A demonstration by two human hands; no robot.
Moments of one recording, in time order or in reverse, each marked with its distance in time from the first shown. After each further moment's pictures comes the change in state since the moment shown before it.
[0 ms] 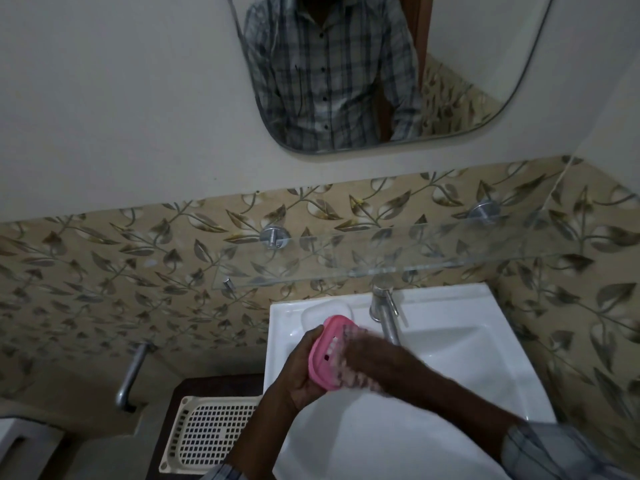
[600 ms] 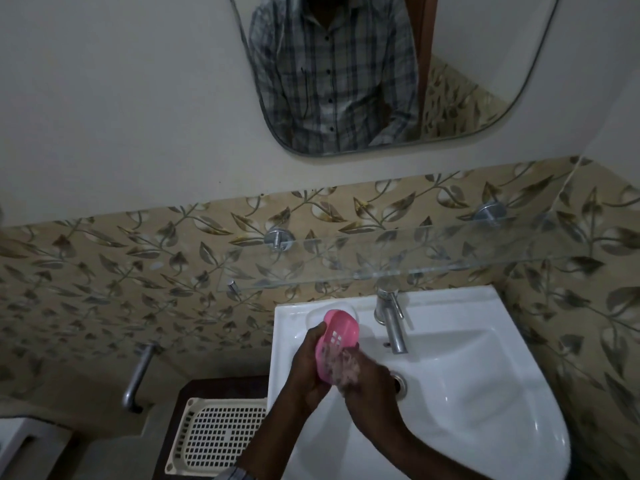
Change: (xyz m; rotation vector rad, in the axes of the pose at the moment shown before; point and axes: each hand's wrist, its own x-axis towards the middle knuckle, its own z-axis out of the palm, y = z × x) left_hand 0.000 -0.003 0.009 0.093 0.189 0.190; right_hand 0.037 -0.076 0.047 0.614 0.406 0.905
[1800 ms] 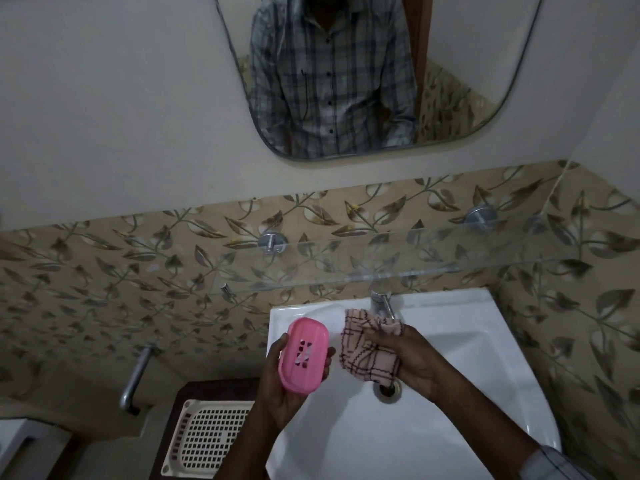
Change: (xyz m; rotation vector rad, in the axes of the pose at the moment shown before) left_hand -0.021 0.001 -0.037 -0.274 -0.194 -0.023; right_hand 0.062 0.000 -0.091 0.924 -0.298 0.606
